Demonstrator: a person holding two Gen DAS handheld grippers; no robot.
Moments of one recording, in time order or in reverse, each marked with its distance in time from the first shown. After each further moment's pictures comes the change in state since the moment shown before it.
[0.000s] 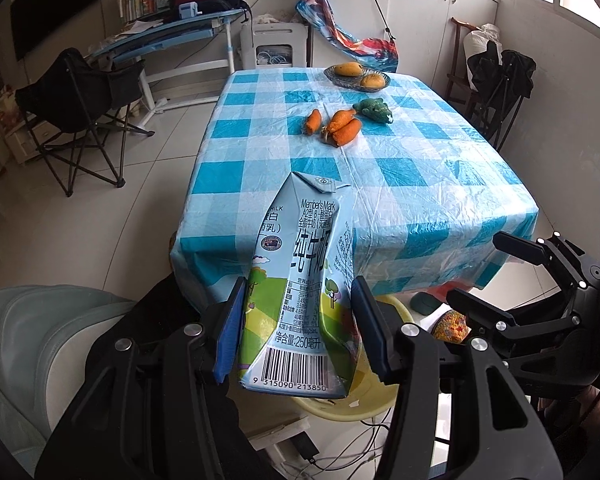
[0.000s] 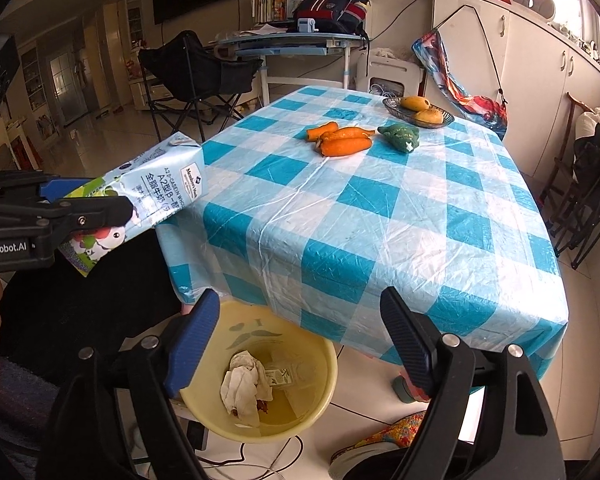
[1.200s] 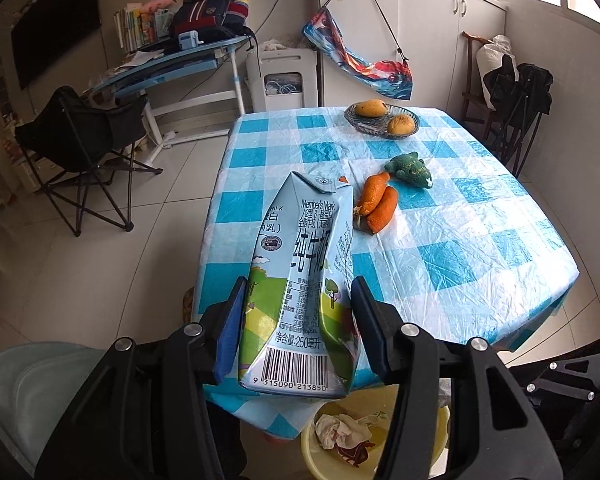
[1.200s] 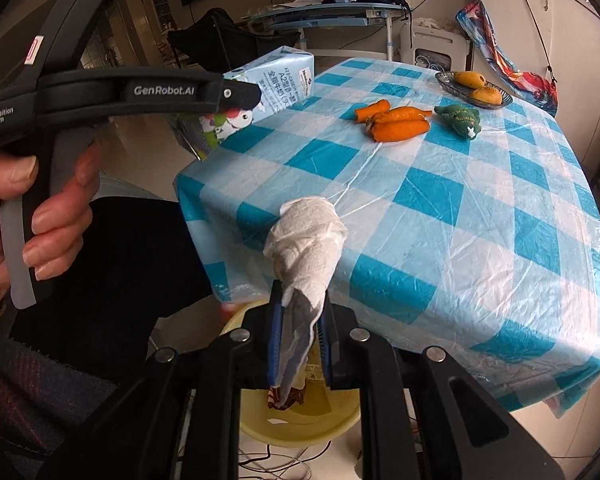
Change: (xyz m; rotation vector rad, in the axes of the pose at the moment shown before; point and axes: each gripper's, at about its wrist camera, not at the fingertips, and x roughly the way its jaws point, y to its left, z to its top) left arm 0.050 0.010 0.095 0.033 -0.093 0.066; right arm 0.033 0.010 0.017 -0.019 0.143 0.203
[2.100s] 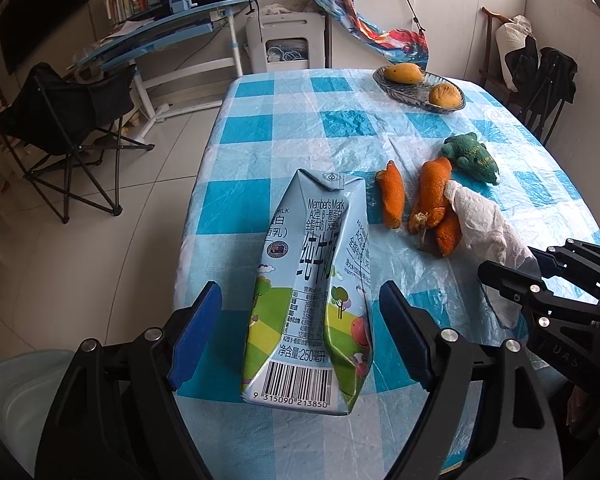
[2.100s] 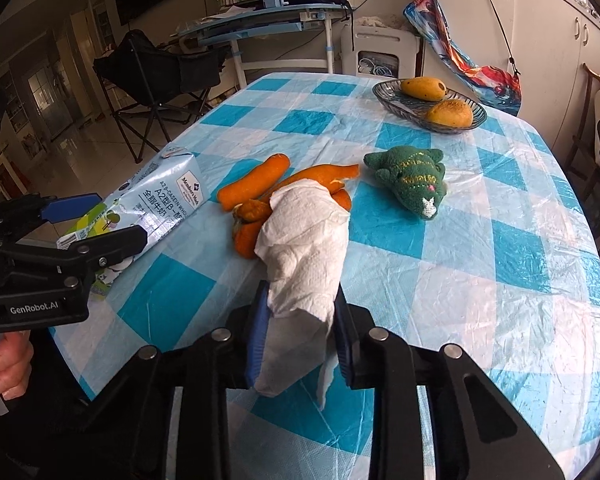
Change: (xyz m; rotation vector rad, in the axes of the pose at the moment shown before) left arm 0.118 0.021 0.032 -0.005 0.115 -0.002; right arm 0.075 -0.090 0.103 0.113 -0.059 -0.163
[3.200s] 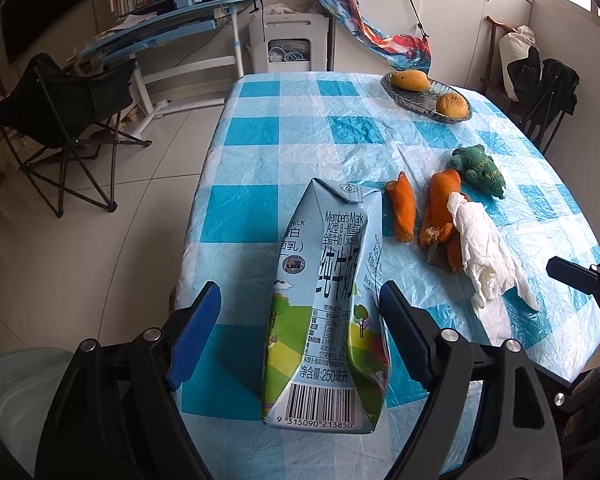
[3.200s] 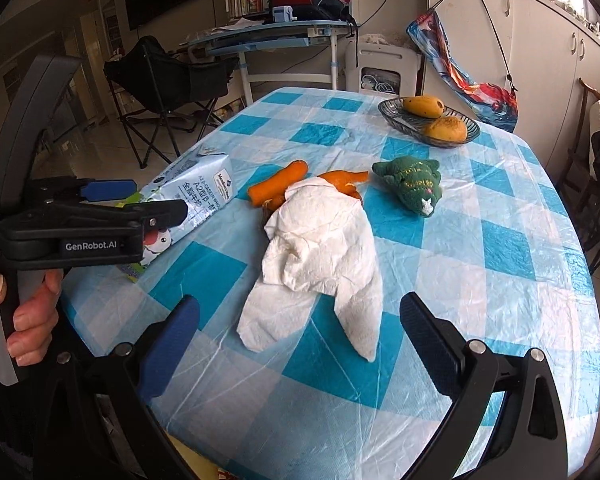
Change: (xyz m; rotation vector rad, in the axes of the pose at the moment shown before) left arm 0.011 0.010 0.008 -0.031 -0.002 -0.026; right arm -0.014 0.018 -0.005 -0.038 -0.049 -0.015
